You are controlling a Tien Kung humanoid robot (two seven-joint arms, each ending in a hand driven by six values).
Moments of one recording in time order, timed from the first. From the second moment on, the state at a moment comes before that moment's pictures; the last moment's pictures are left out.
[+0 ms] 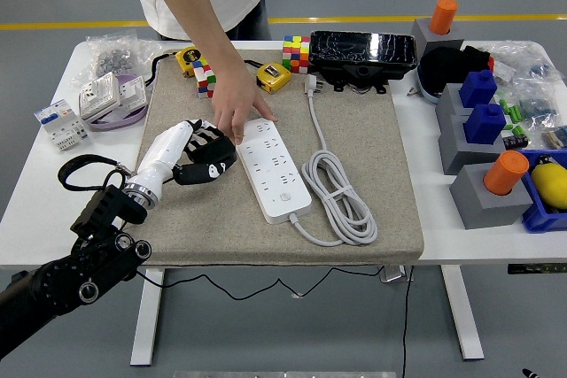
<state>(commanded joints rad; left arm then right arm) -0.49 0.21 -0.71 -0.94 1.54 0.46 -0.09 0.02 -0.24 1.12 0.37 -0.70 -0.03 -0.10</state>
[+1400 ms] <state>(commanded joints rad) -0.40 0.24 -0.94 -1.10 1.12 0.50 -0.25 0.01 -0.23 1.13 0.37 -0.71 -0.03 -0.10</state>
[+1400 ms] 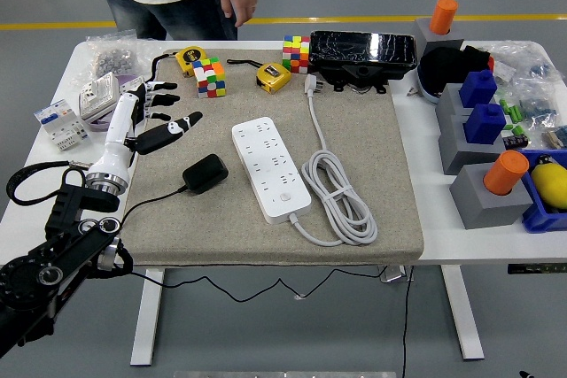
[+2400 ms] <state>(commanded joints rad) -0.39 0.28 -1.07 -1.13 1.15 0.46 -0.21 0.04 -0.23 1.11 0.36 -0.70 -0.03 -0.10</state>
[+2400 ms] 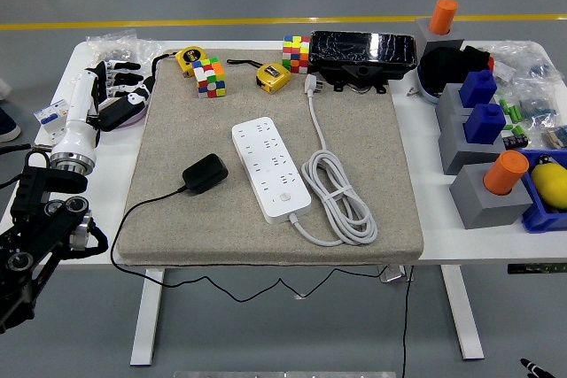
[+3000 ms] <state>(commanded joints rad) -0.38 0.28 -1.12 -1.14 1.17 0.45 -0.20 0.06 -0.24 1.10 0.36 -0.70 -0.03 -0.10</state>
